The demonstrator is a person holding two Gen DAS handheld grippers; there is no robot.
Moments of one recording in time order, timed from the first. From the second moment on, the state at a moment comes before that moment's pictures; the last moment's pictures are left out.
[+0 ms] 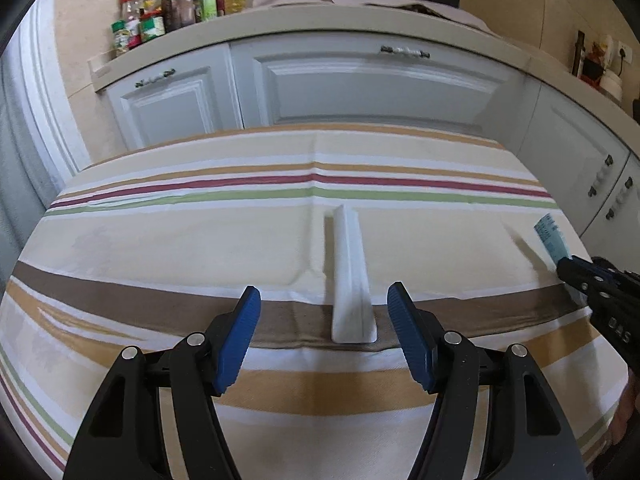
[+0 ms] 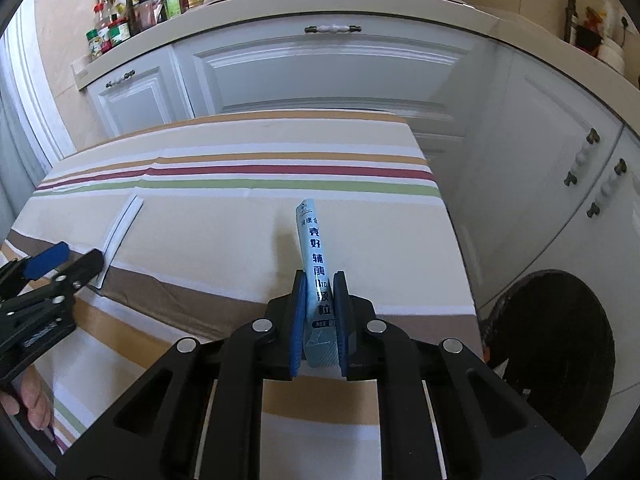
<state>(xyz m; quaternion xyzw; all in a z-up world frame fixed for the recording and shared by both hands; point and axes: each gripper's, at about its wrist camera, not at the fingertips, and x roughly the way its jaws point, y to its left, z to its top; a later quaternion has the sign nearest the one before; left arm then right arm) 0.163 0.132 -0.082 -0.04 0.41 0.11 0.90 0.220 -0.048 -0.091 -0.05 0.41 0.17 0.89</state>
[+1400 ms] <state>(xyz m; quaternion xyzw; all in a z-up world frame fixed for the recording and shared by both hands) 0.068 0.085 -0.017 -0.03 0.29 0.06 0.95 0.105 -0.092 -0.026 0.00 0.32 0.15 0.94</state>
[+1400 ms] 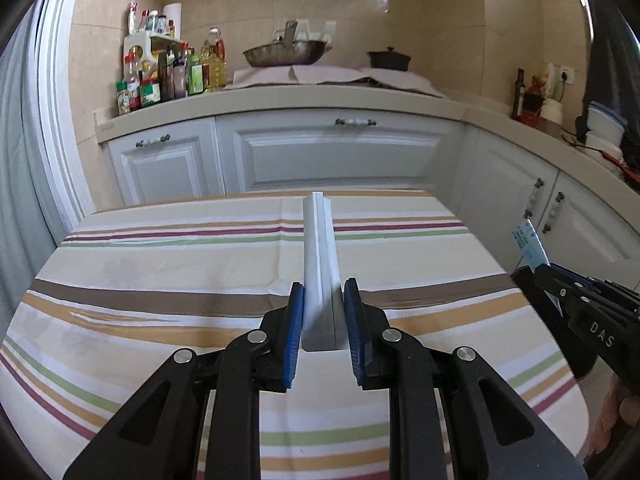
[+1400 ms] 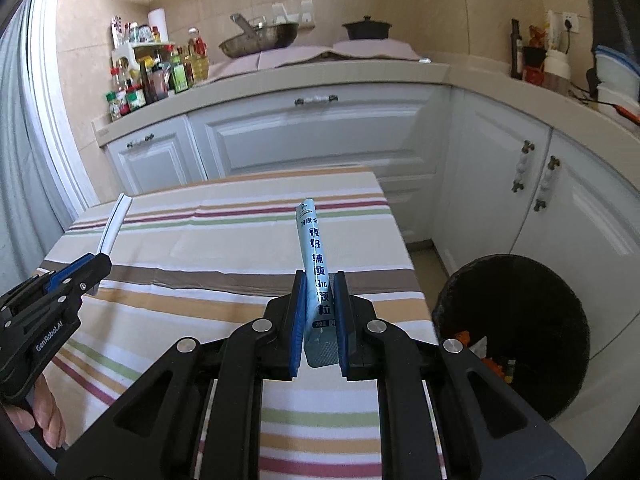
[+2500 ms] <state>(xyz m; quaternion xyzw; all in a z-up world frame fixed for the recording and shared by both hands) 0.082 -0.085 -0.003 0.03 0.26 -0.13 0.96 0.062 -0.255 -0.009 0.05 0.27 -0.04 0.96</state>
